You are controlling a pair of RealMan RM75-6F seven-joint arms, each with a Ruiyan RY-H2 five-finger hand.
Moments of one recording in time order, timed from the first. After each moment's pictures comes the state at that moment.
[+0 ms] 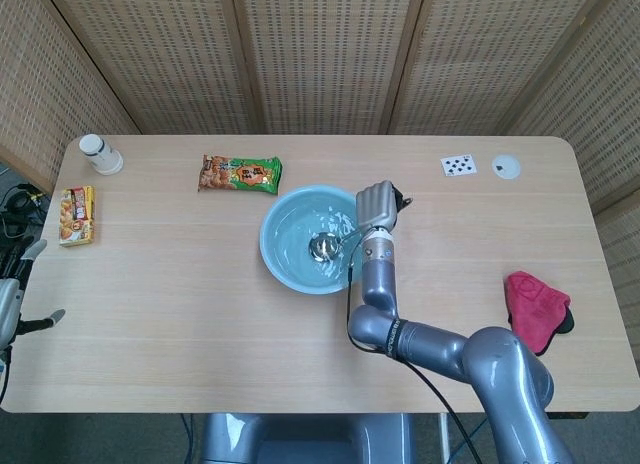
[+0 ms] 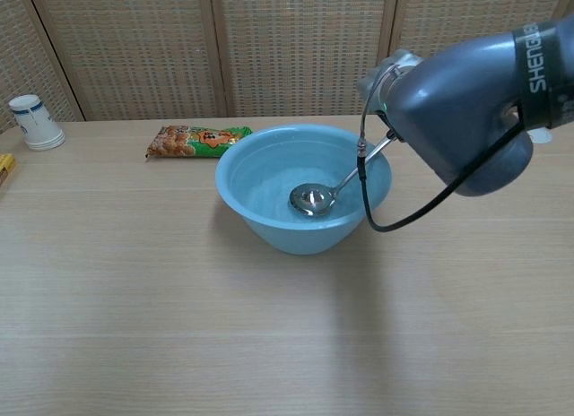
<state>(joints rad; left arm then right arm) -0.17 -1.14 -0.10 -1.52 1.35 1.35 -0.05 1.30 -1.84 0.31 -1.01 -0.11 1.10 -1.48</state>
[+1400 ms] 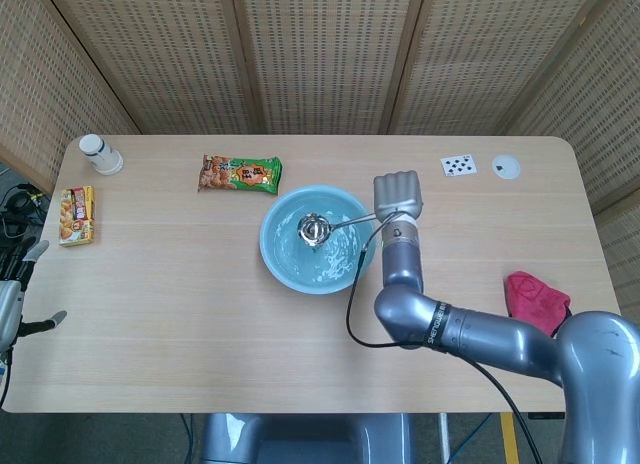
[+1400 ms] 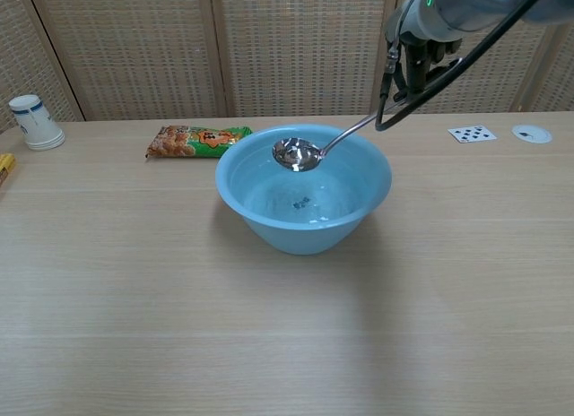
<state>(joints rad) -0.16 -1.14 -0.09 -1.53 1.36 1.36 -0.03 1.28 -1.49 0.49 -1.45 0.16 1.15 -1.41</state>
